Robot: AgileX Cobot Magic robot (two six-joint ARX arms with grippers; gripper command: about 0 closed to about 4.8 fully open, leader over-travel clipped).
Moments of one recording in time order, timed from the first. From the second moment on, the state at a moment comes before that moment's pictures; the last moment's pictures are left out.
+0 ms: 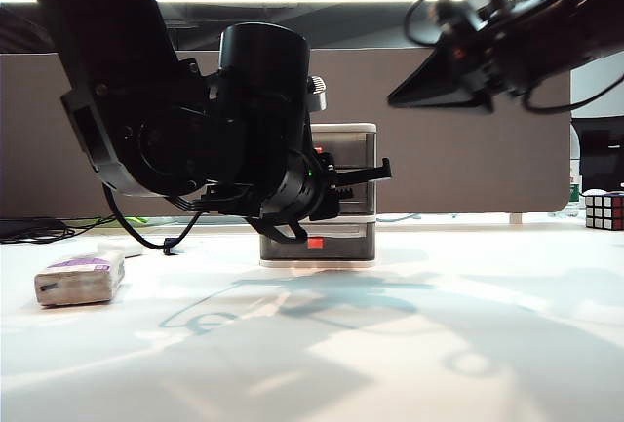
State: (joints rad) left arm -0.80 2.07 0.92 1.04 -0.58 -0.19; right arm 0.31 1.44 0.71 0.48 -0.53 0.05
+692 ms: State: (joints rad) left arm -0.80 2.07 0.92 1.04 -0.58 -0.19; right arm 0.31 1.69 0.93 0.46 -0.61 0.05
